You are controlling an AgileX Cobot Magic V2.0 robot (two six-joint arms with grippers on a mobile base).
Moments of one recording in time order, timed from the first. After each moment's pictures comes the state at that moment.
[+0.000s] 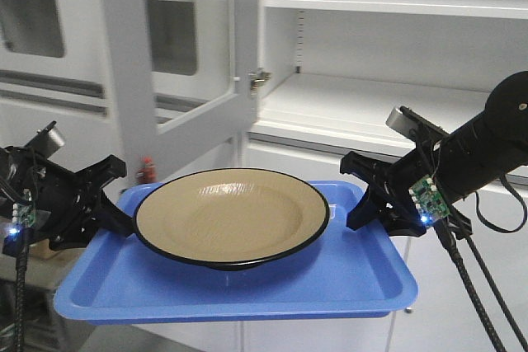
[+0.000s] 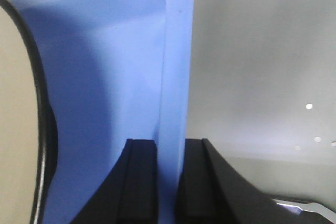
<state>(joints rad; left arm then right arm) -0.07 1.66 -1.54 -0.68 1.10 -0.03 0.18 1.76 -1.69 0.47 1.10 0.18</state>
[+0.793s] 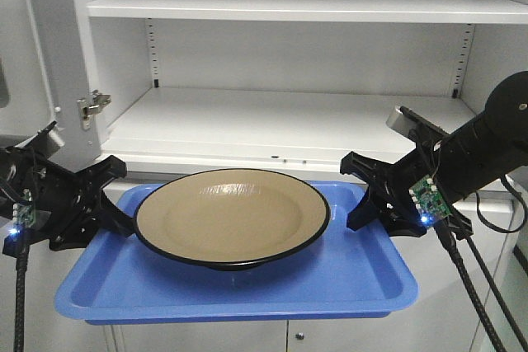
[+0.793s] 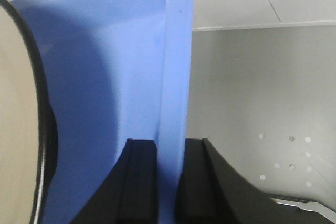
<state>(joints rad) -0.07 1.66 -1.54 -0.68 1.10 -0.03 0.18 1.76 -1.69 0.47 1.10 0.18</state>
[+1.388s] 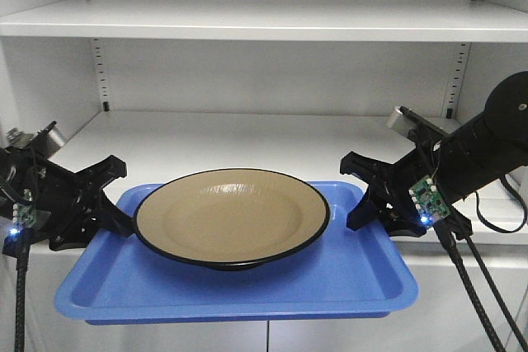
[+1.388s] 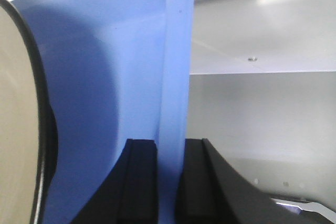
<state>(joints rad) -0.07 1.66 -1.54 -0.68 1.10 -0.03 0.18 1.76 -1.69 0.47 1.10 0.18</state>
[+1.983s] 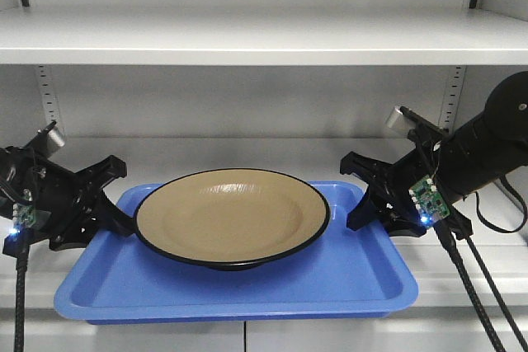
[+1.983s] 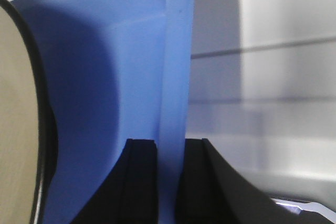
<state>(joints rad) -0.07 1.66 -1.54 -0.68 1.10 -0.03 0.18 1.76 -1.69 0.47 1.10 0.18</state>
